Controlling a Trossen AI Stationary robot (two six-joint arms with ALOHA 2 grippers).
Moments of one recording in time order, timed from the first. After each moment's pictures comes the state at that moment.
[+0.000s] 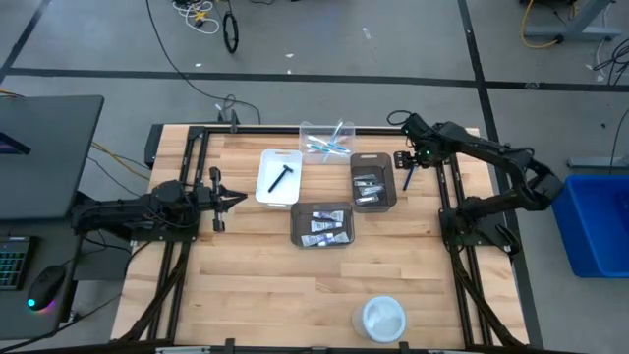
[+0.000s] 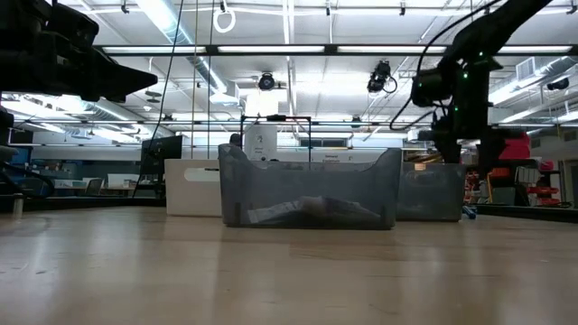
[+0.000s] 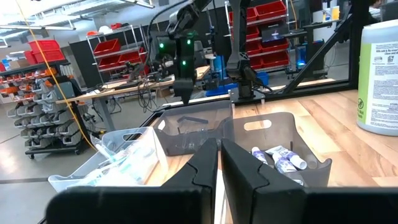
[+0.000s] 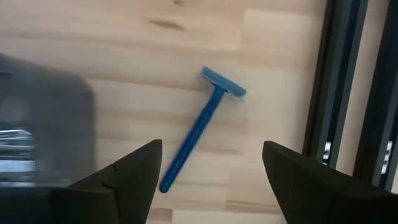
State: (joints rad) left arm 0.08 0.01 0.01 0.06 -0.09 0.19; right arm -0.85 1.33 0.85 -0.93 0.15 0.61
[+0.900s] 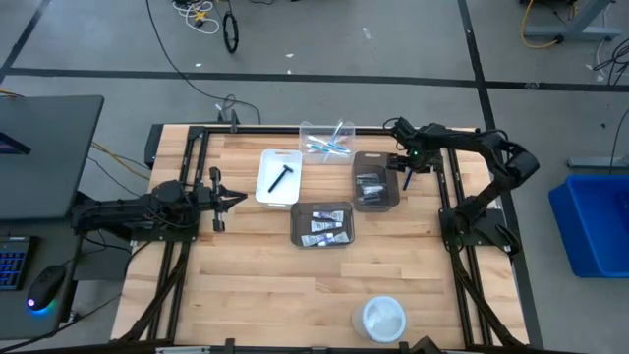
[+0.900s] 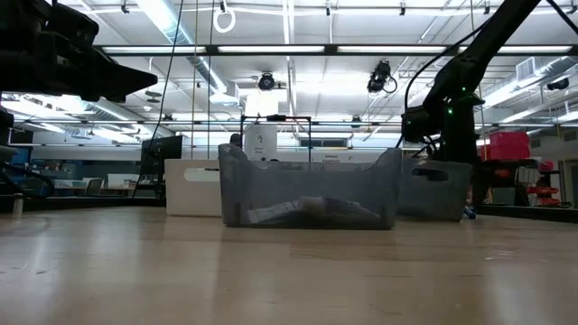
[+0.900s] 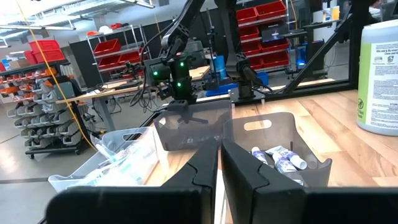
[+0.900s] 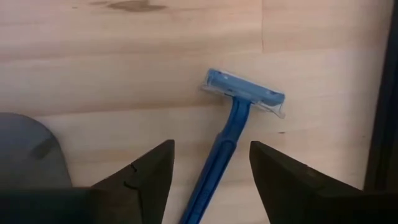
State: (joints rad) left arm 0.08 0.01 0.01 0.06 -0.09 0.19; right arm -0.89 1.59 0.82 -0.78 0.10 0.76
